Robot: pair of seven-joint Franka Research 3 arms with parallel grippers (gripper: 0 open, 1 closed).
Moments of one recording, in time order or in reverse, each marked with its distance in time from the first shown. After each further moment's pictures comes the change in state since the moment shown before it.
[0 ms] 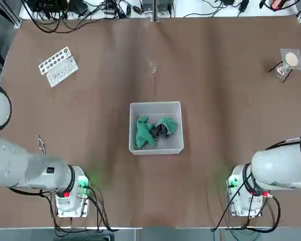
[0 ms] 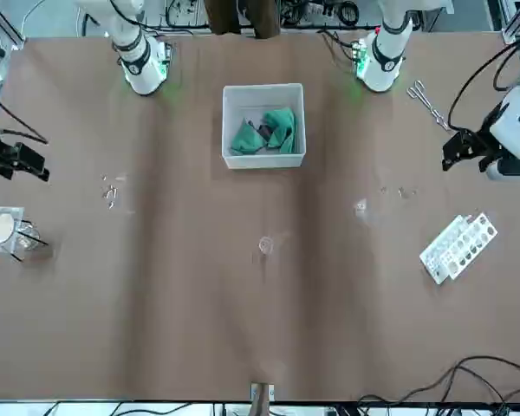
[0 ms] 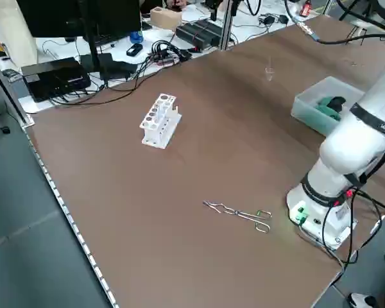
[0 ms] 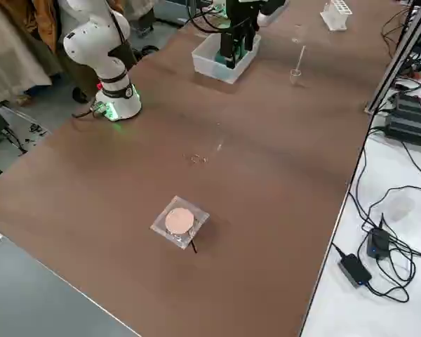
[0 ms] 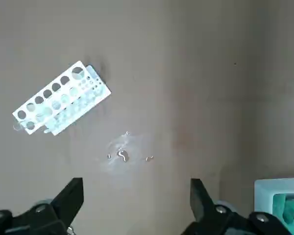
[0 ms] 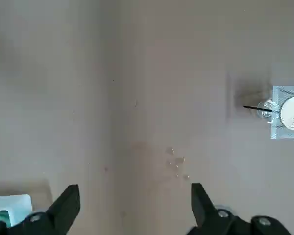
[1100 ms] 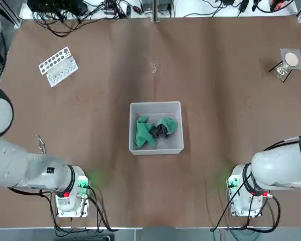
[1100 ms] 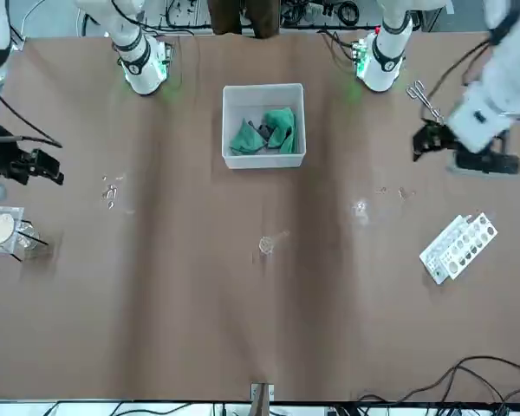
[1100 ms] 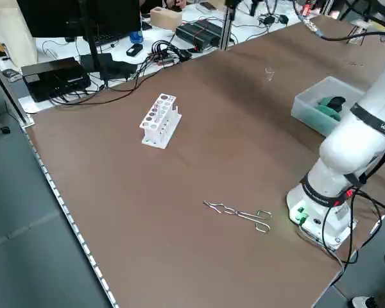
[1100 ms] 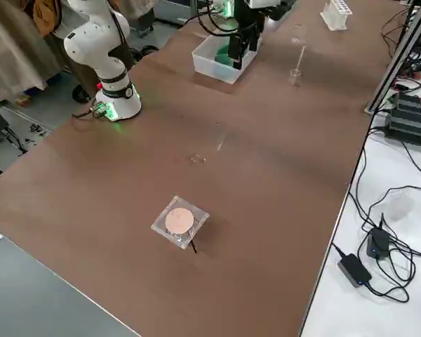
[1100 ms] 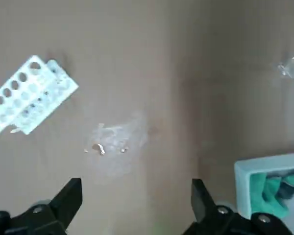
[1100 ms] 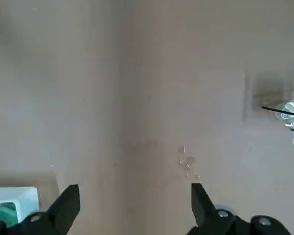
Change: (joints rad) left arm -0.011 -0.003 -0.184 -0.028 -0.017 -0.025 -0.071; right arm 0.038 0.043 0.008 0.000 0.032 0.000 0.000
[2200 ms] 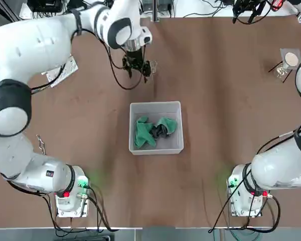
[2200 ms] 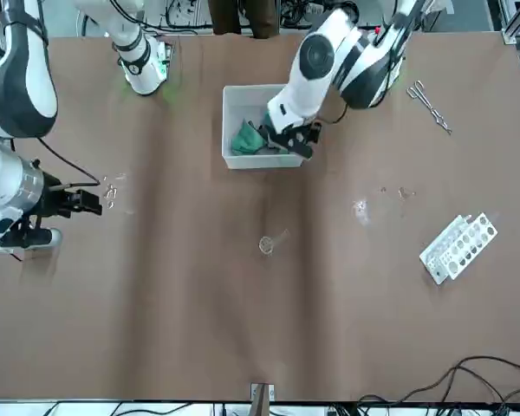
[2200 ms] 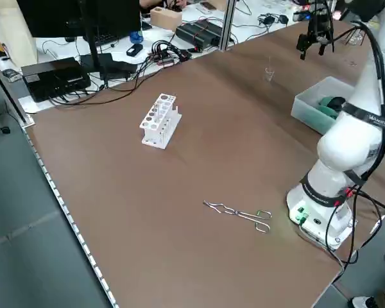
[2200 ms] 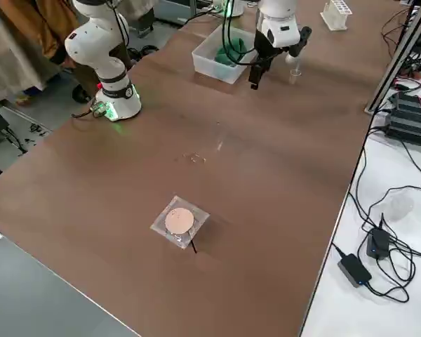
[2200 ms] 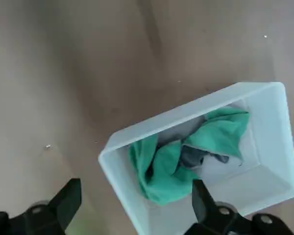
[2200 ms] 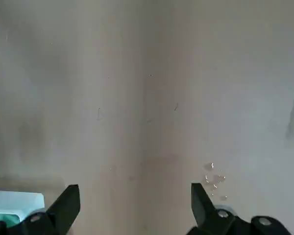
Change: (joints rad) left arm -0.096 0.274 -0.480 -0.164 -0.016 0.337 -0.336; right arm 0.068 0.145 0.001 0.000 0.027 0.097 0.000
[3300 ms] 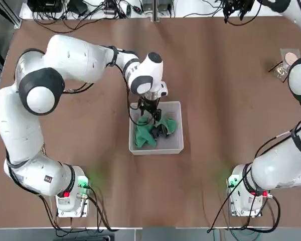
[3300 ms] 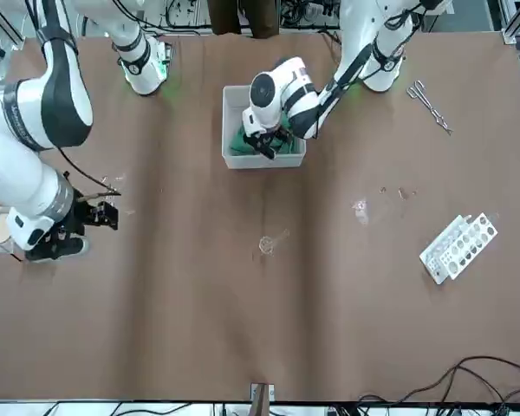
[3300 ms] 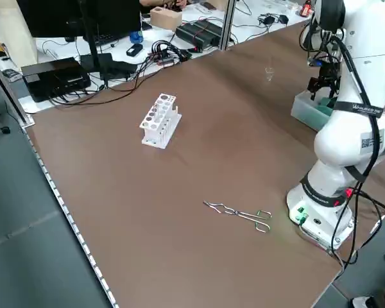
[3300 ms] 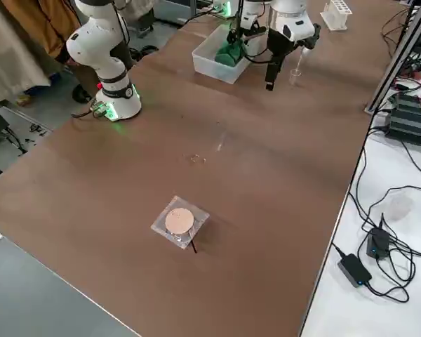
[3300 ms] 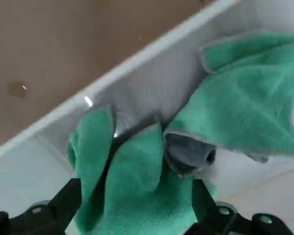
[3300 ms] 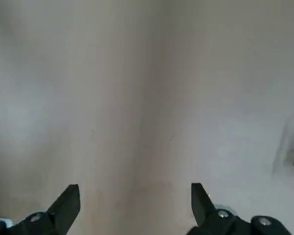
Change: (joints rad) left arm -0.175 0.299 -0.041 -0.085 0.245 0.120 -0.155; right arm 0.089 0.041 -0.004 0.000 -0.131 0.134 -0.001
